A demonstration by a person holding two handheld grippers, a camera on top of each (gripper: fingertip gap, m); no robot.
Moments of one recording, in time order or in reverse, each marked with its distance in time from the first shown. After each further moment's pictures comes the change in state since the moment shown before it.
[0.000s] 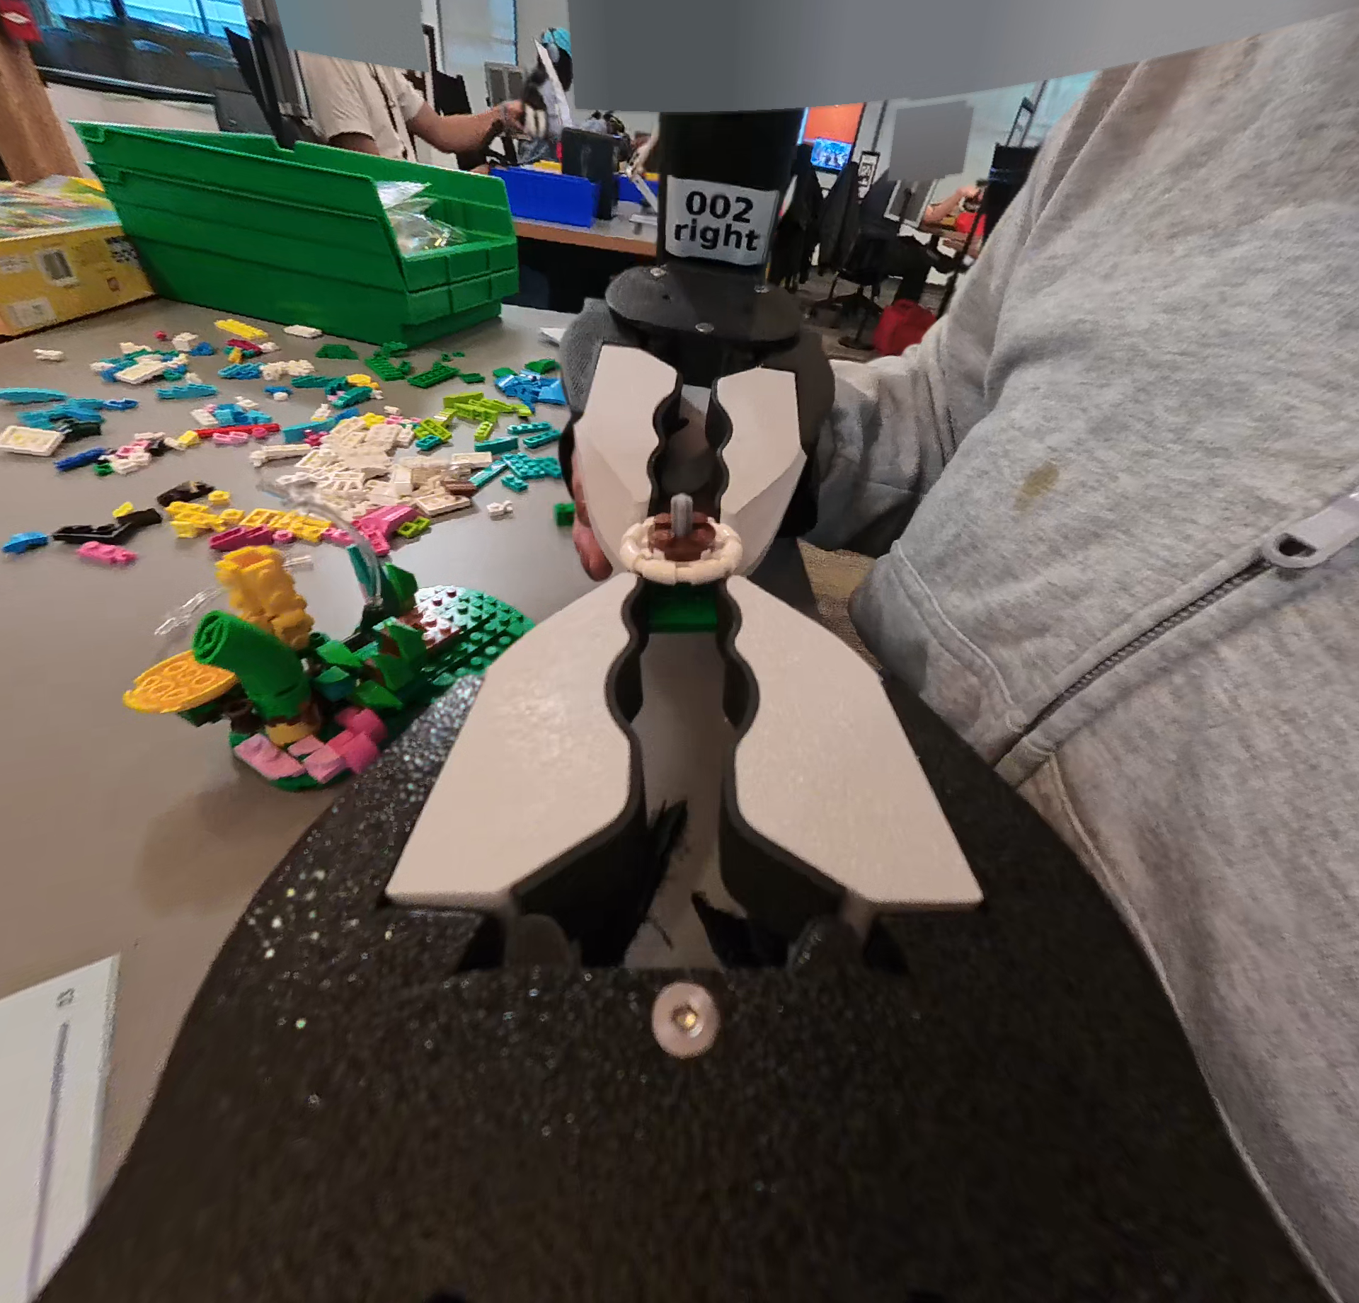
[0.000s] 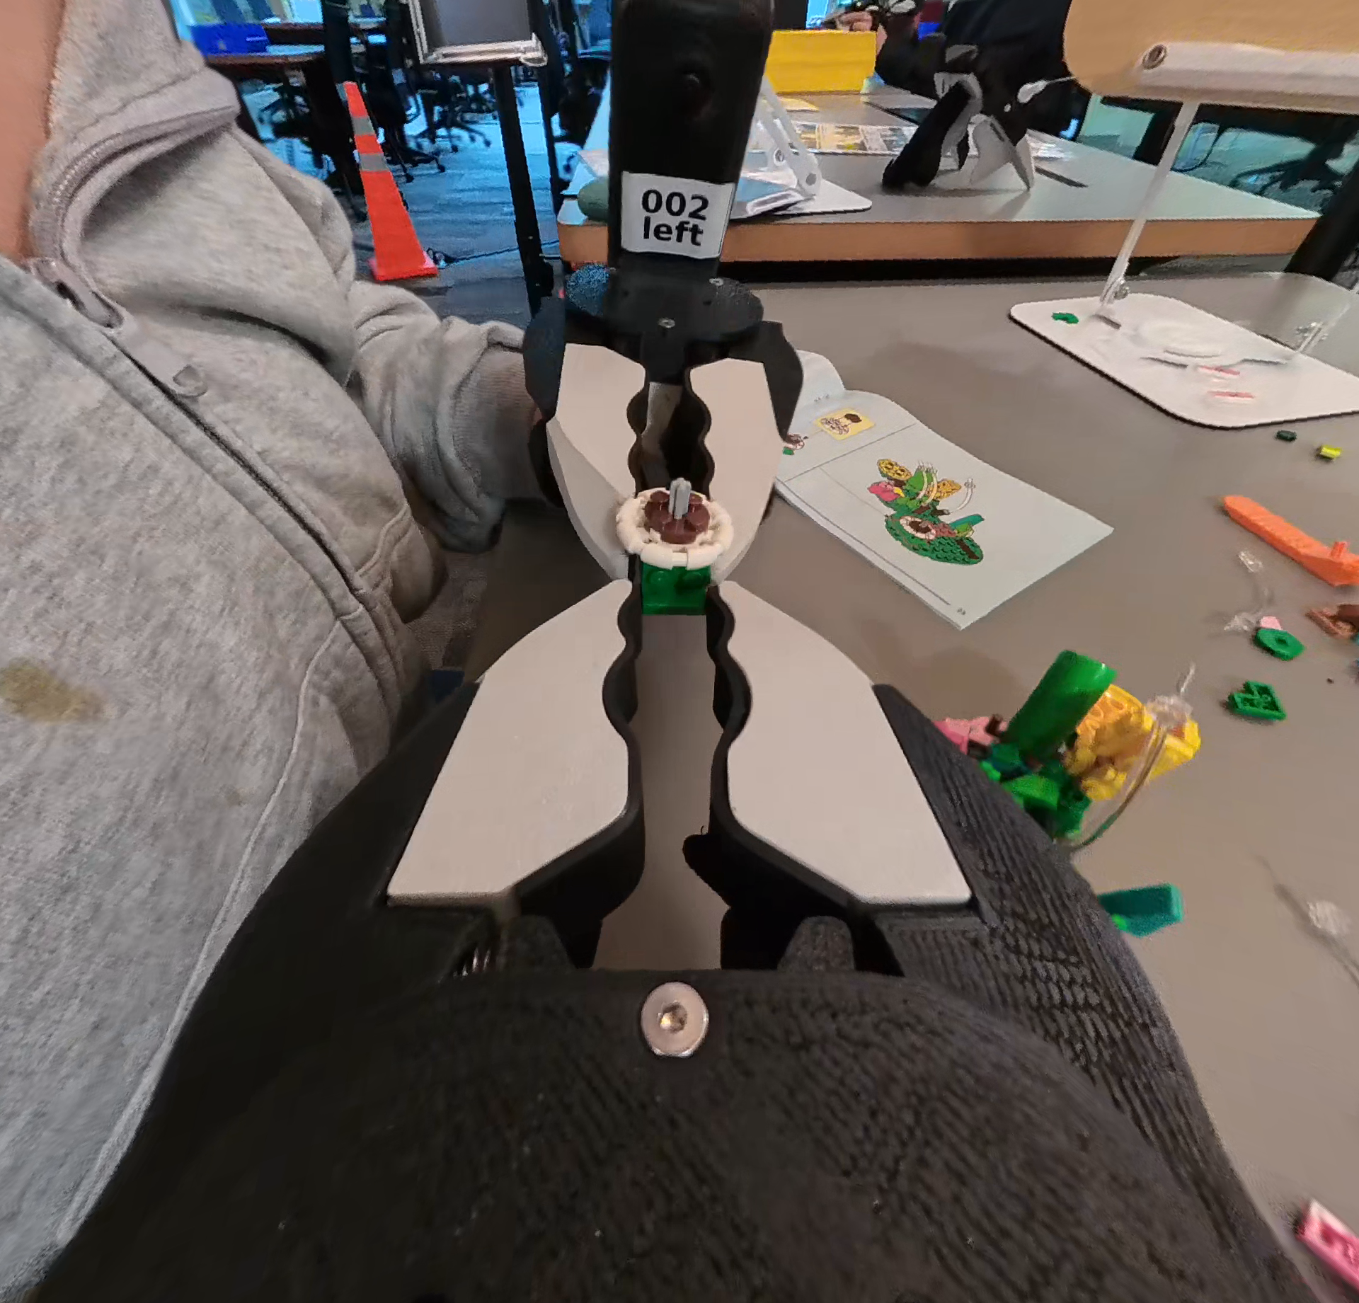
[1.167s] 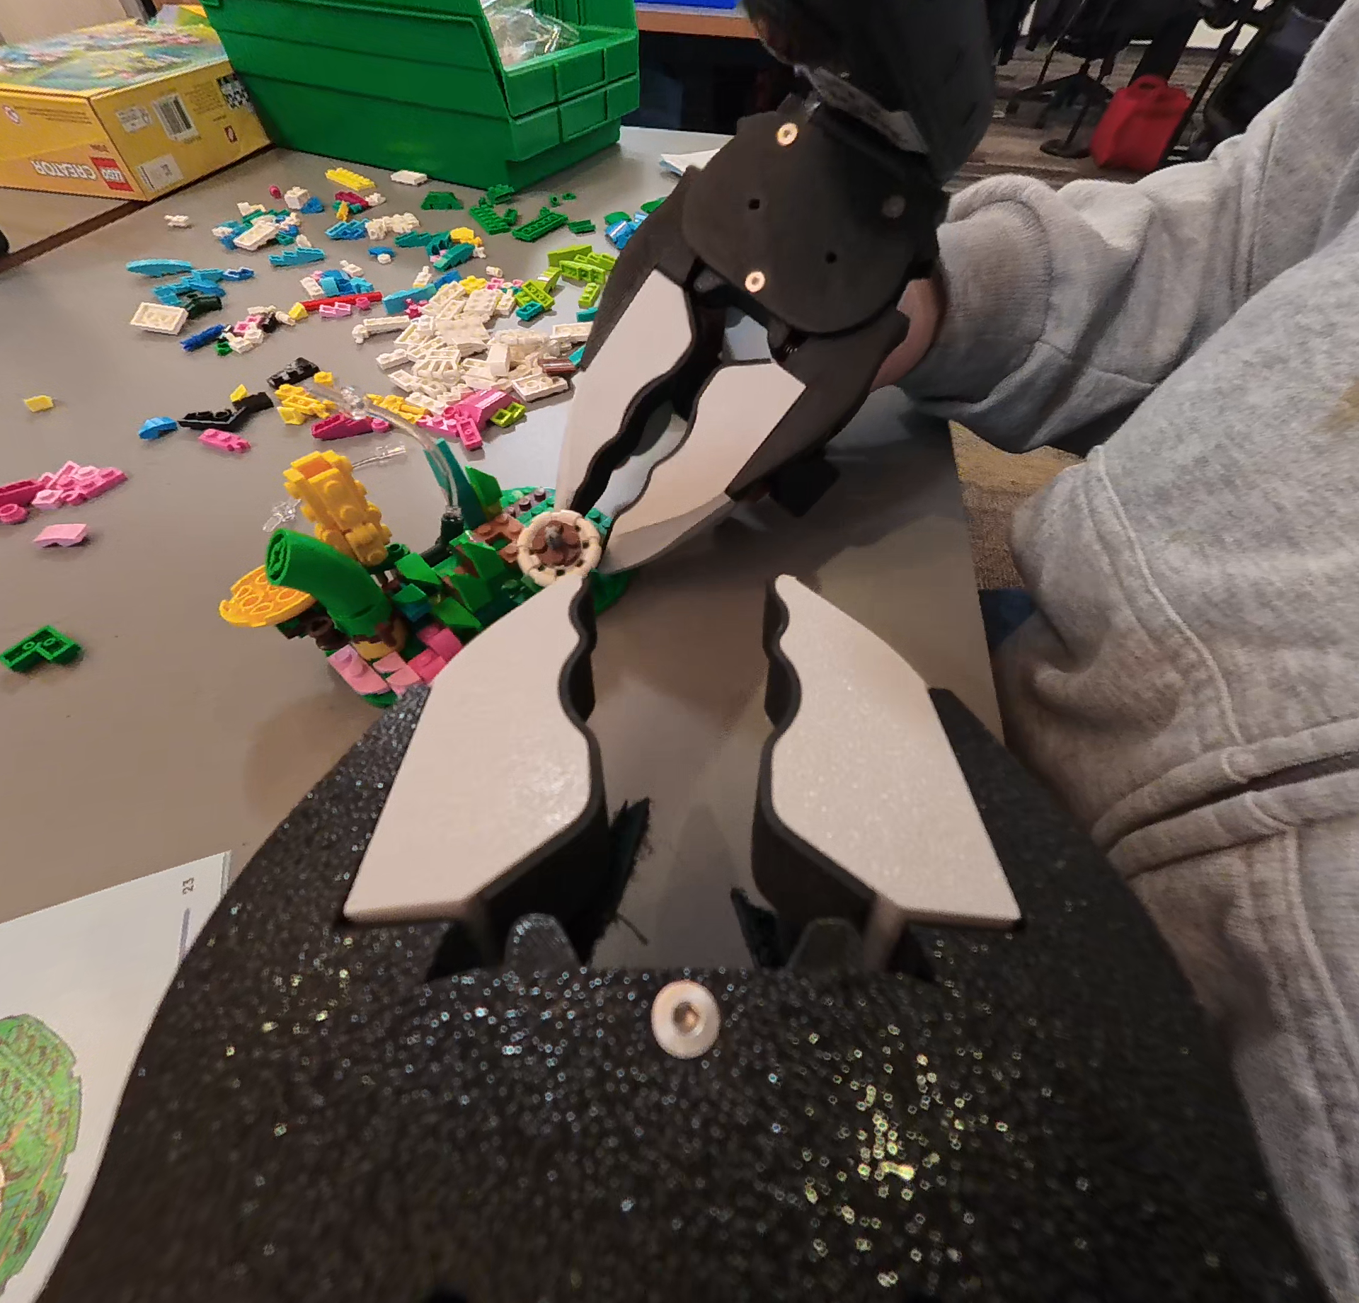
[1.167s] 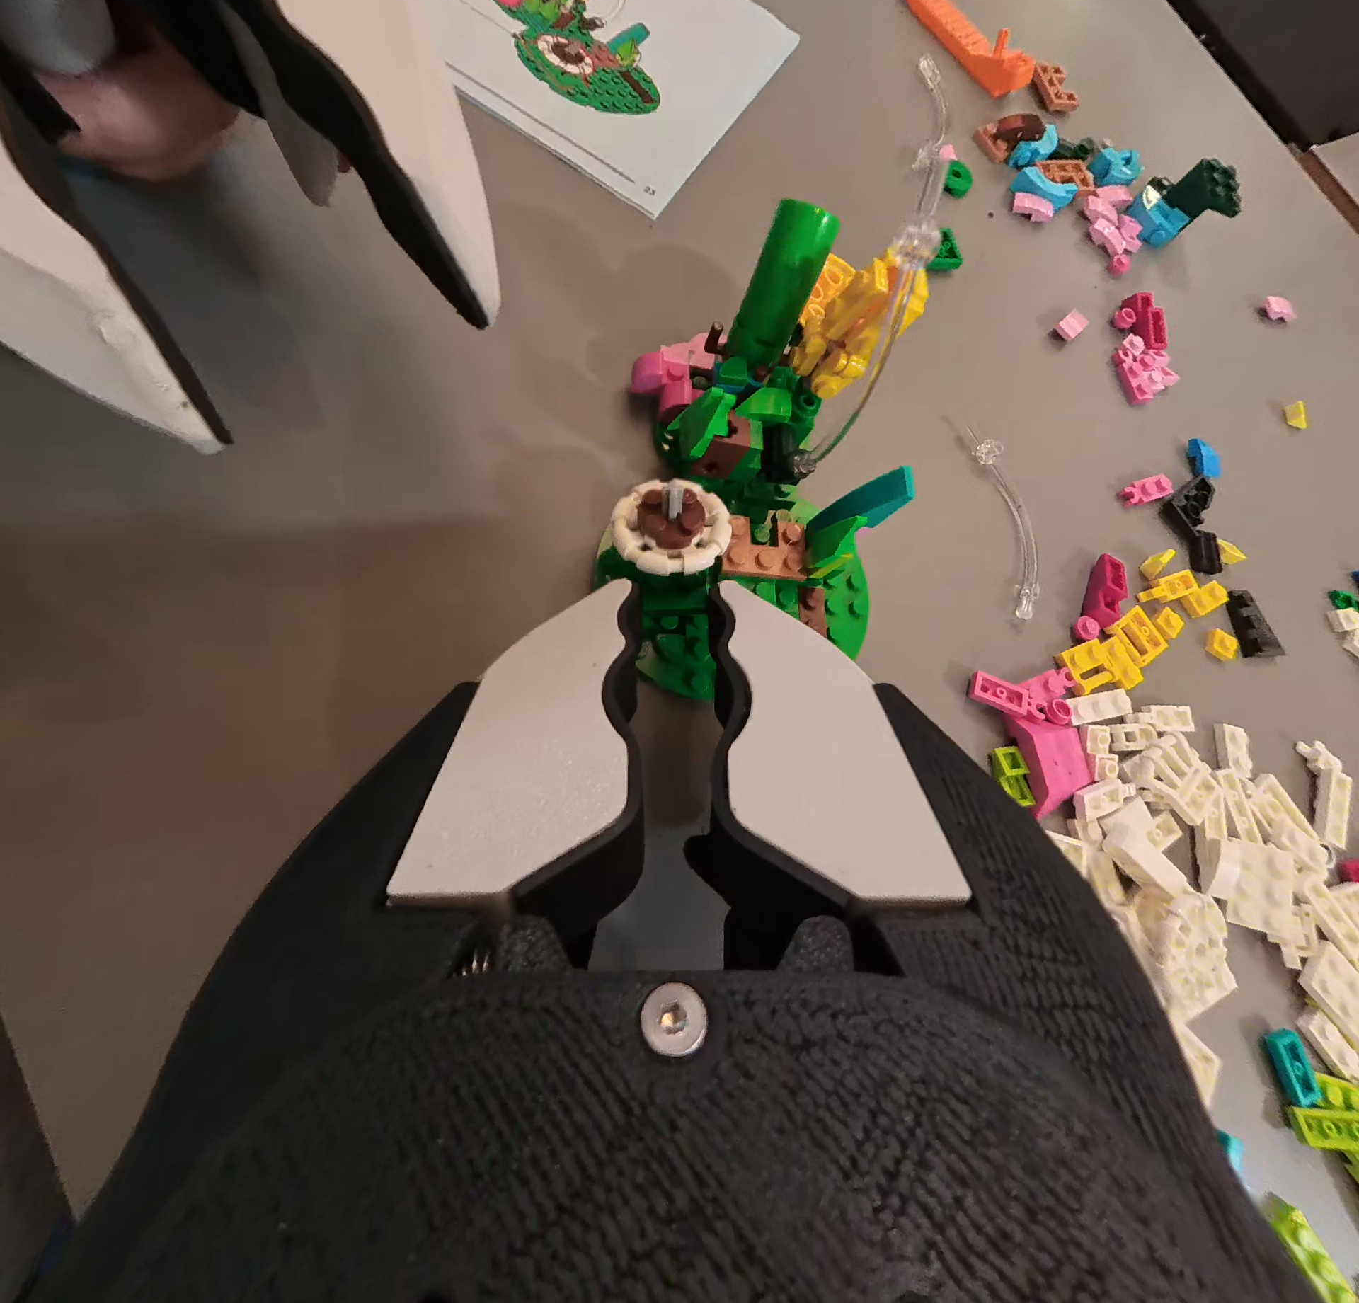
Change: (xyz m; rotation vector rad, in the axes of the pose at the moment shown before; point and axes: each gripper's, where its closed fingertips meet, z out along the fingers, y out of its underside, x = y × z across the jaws) left arm -0.027 0.029 0.016 -0.215 -0.207 0.056; right arm 0.070 0.089 -0.038 -0.522 0.537 0.015
